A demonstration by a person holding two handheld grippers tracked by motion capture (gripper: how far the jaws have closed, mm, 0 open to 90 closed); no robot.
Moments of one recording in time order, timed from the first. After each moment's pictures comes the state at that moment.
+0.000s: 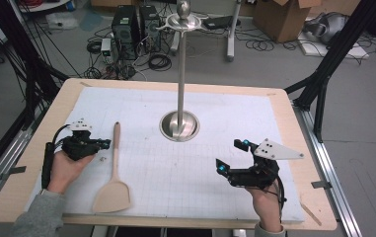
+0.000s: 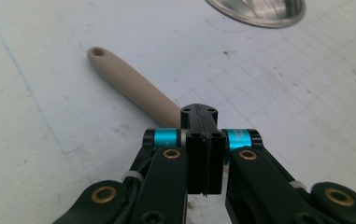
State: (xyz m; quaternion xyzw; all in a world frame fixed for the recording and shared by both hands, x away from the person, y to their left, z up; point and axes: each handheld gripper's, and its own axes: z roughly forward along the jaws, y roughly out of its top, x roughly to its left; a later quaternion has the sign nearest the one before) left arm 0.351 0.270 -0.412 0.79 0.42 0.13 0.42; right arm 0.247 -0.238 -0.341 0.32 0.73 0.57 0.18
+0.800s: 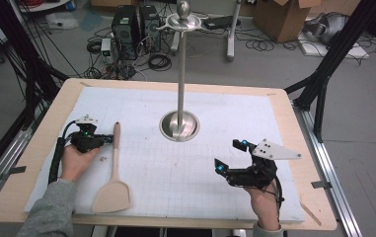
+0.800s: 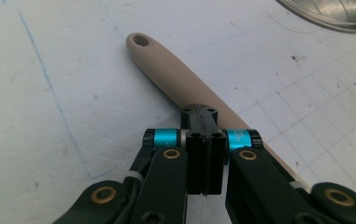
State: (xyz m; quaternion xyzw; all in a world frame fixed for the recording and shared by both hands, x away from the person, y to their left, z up) left arm 0.388 0.267 -0.442 0.78 0.46 0.13 0.40; right arm 0.250 -0.237 -0.346 0.32 0.73 0.57 0.18
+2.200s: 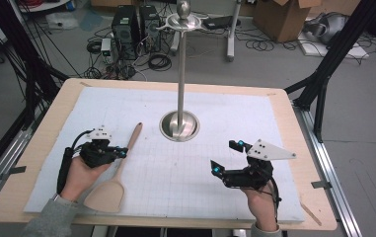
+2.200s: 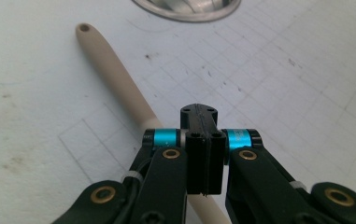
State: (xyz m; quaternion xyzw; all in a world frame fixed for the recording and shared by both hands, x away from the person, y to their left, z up) left arm 0.326 0.213 -0.412 0.84 0.35 0.10 0.41; right arm 0.248 -0.227 -0.345 0.32 0.74 0.56 0.17
